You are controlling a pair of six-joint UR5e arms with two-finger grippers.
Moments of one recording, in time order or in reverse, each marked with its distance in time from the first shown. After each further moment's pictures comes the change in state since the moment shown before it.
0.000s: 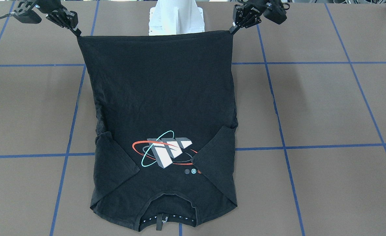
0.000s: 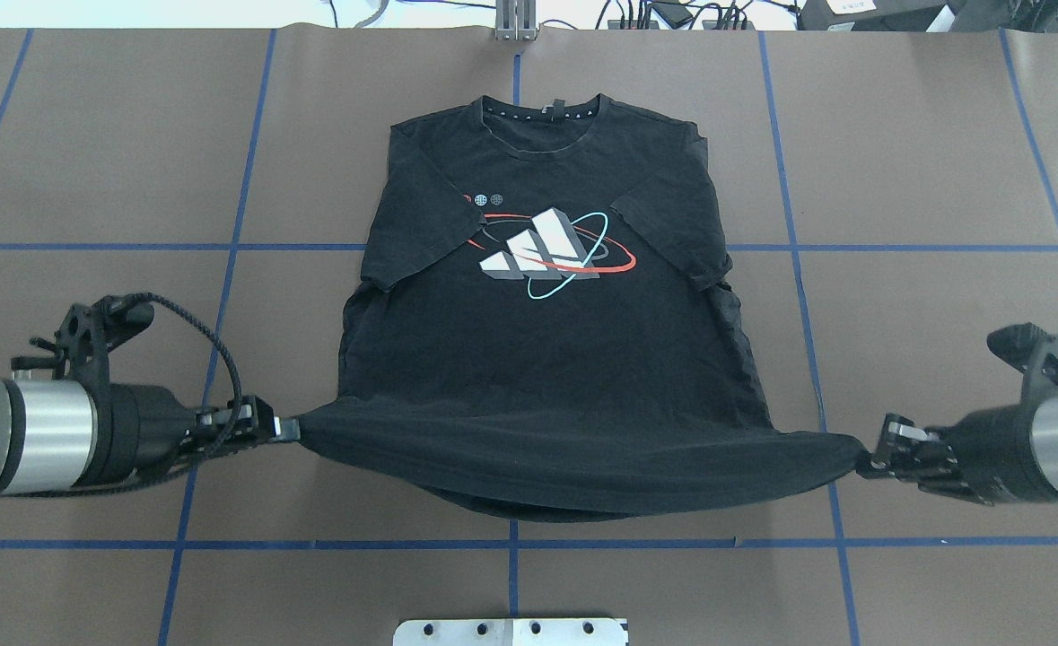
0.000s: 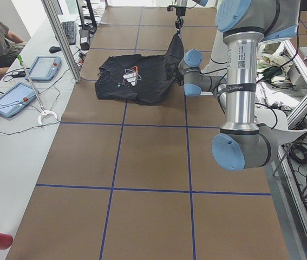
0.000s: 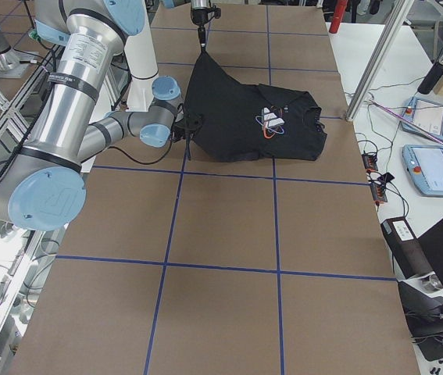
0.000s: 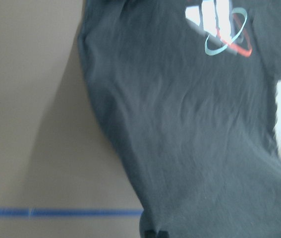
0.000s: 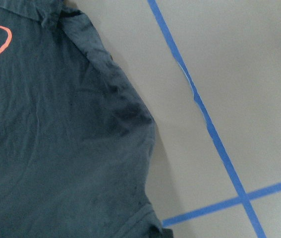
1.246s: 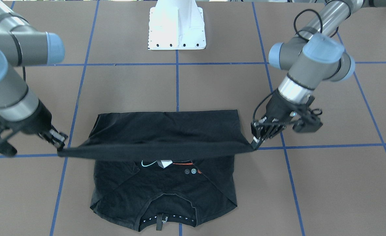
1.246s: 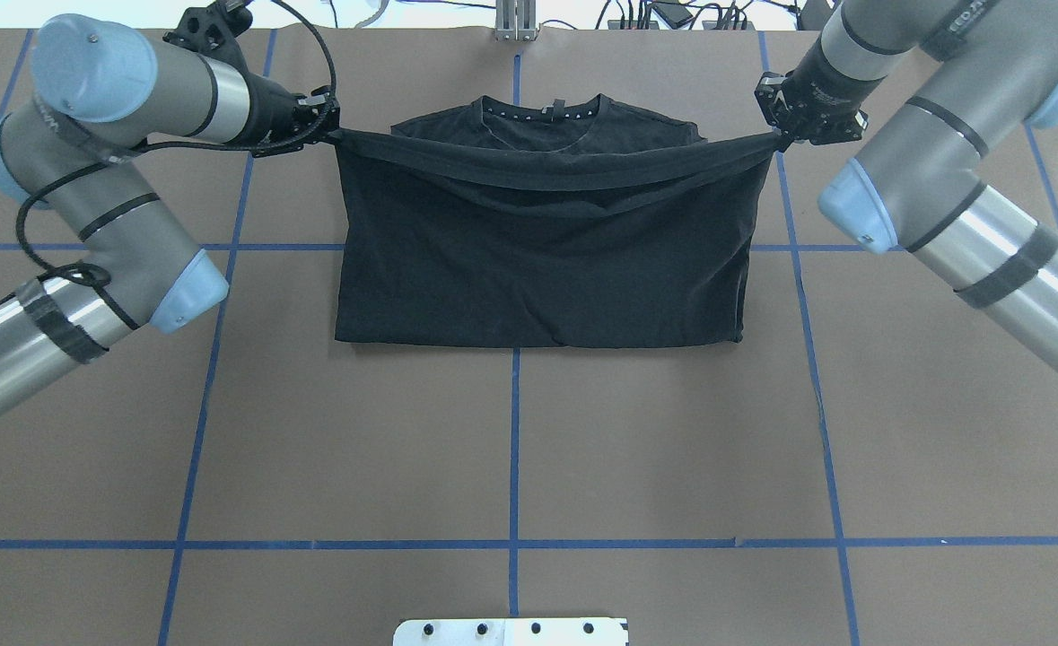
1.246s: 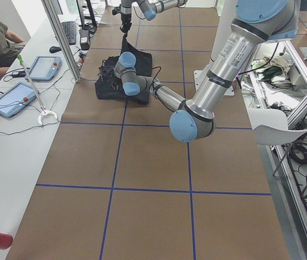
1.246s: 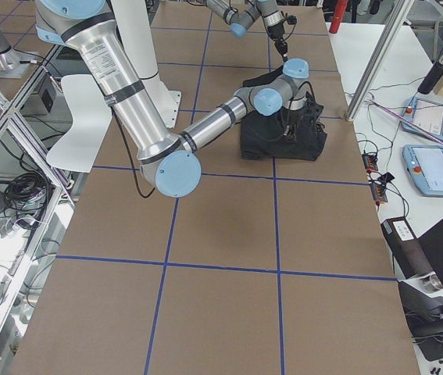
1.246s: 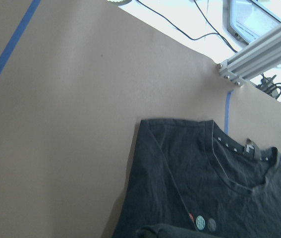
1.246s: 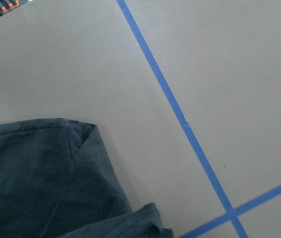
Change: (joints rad) left arm -0.383 -0.603 0.824 -0.040 -0.063 0.174; right arm 0.437 0.893 -0.853 -0.453 0.123 -0.477
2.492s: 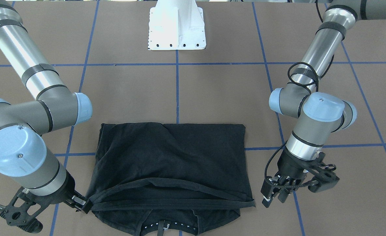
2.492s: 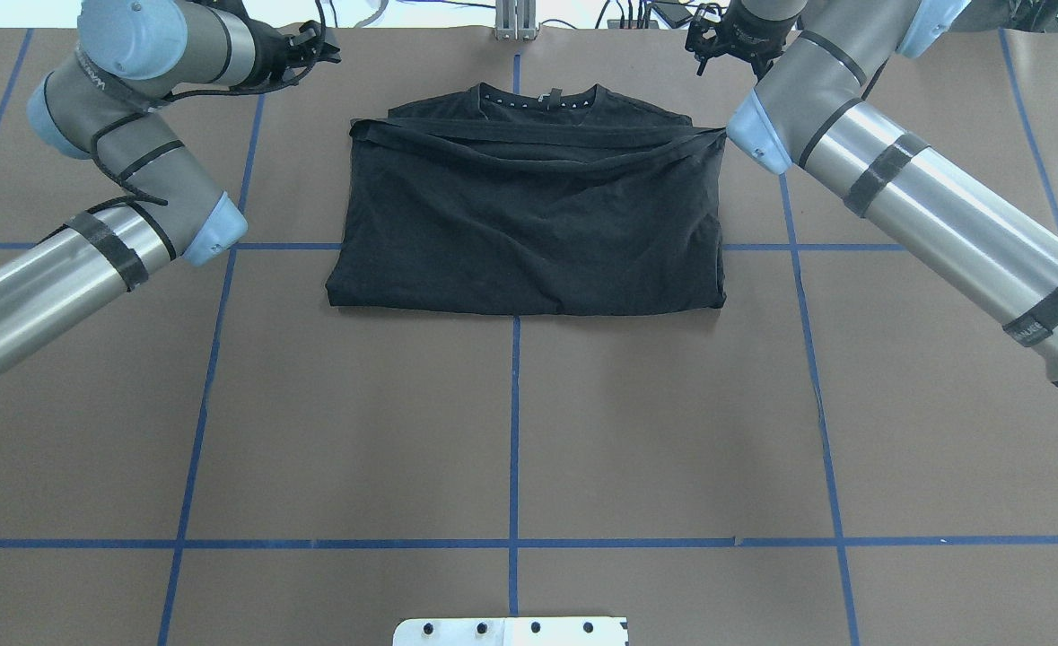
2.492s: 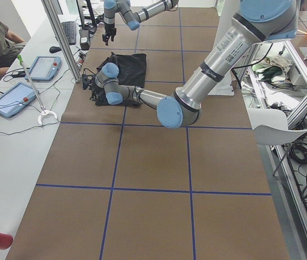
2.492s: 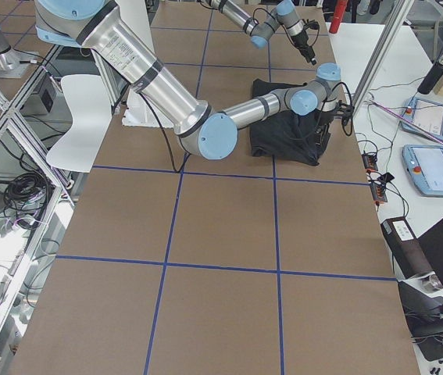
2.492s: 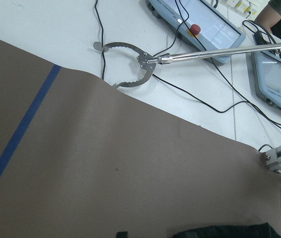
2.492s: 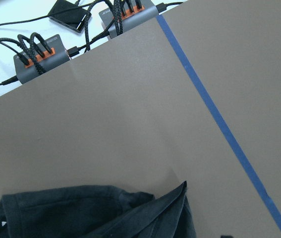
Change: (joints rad) left arm -0.061 -0.137 0.347 -0.210 0.125 0.054; right arm -0.002 0.238 -0.389 0.177 -0.075 0.049
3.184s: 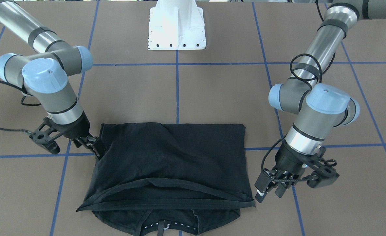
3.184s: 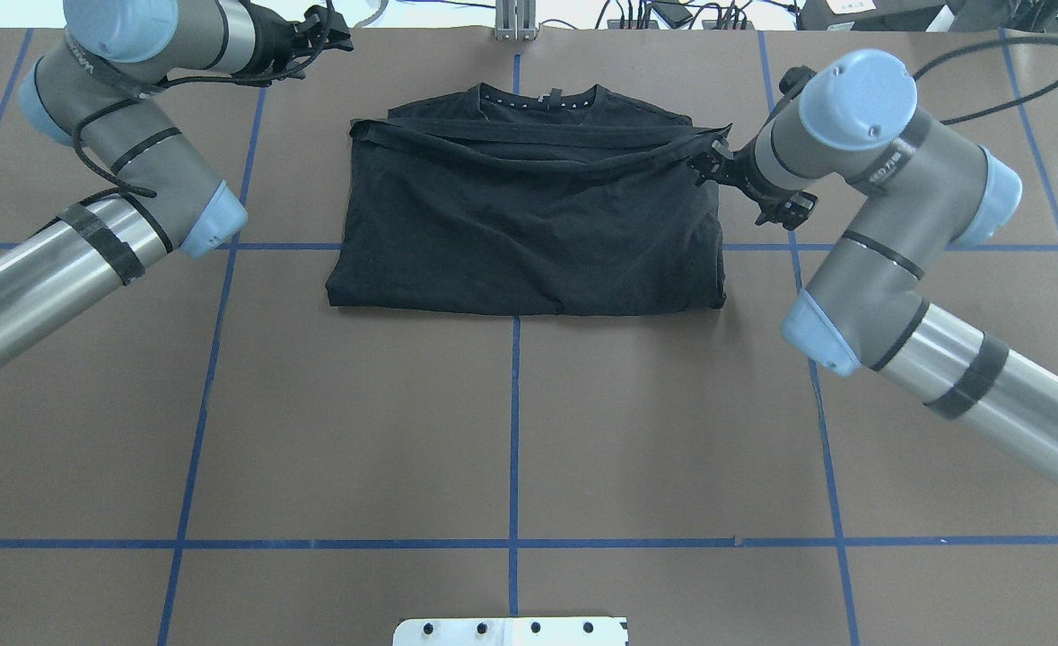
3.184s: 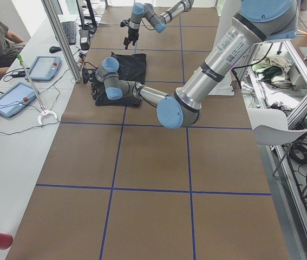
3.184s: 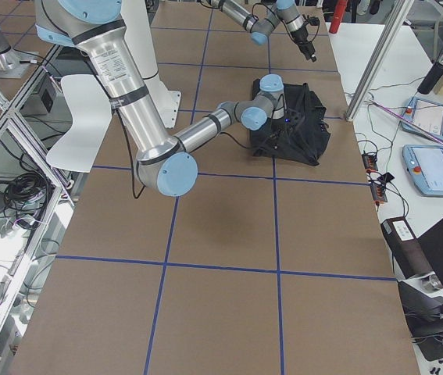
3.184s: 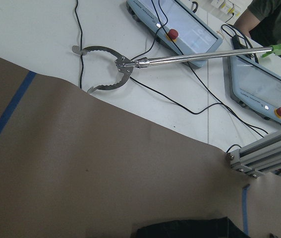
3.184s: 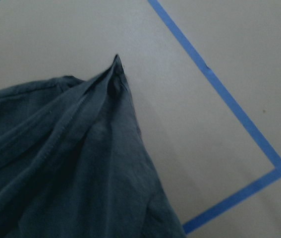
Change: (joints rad) left arm -0.008 0.007 -0.064 0.020 -0.050 -0.012; right arm -0.215 -0.423 0.541 0.079 -0.174 0.304
